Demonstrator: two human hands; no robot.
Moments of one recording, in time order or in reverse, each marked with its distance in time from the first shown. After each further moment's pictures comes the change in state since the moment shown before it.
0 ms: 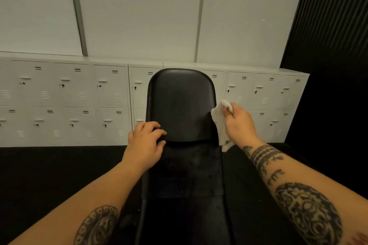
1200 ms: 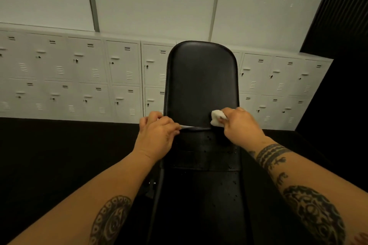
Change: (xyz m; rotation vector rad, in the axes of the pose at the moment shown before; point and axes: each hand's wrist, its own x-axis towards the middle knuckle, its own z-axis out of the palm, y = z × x) left_hand -0.053 -0.019 0.013 0.032 0.066 0.107; right_hand -0.050 0.006 0.048 -0.590 -0.325 -0.184
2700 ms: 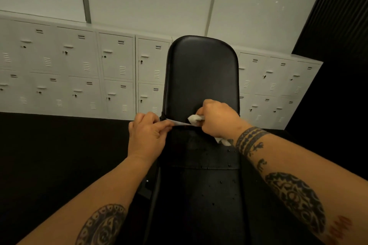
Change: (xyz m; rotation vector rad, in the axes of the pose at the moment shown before) left_hand -0.013 -0.012 0.013 -0.133 0.189 -0.199; right_hand 0.025 -0.057 0.002 -0.217 -0.195 -0.210
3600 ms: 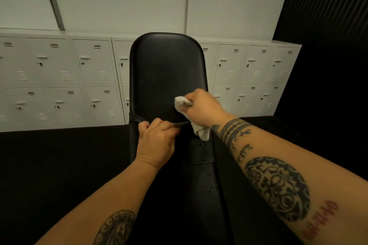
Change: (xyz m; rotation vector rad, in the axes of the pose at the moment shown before) left_hand -0.001 0.083 0.045 0.101 -0.121 0.316; right_hand -0.013 0.052 0.002 0.470 0.211 0.162
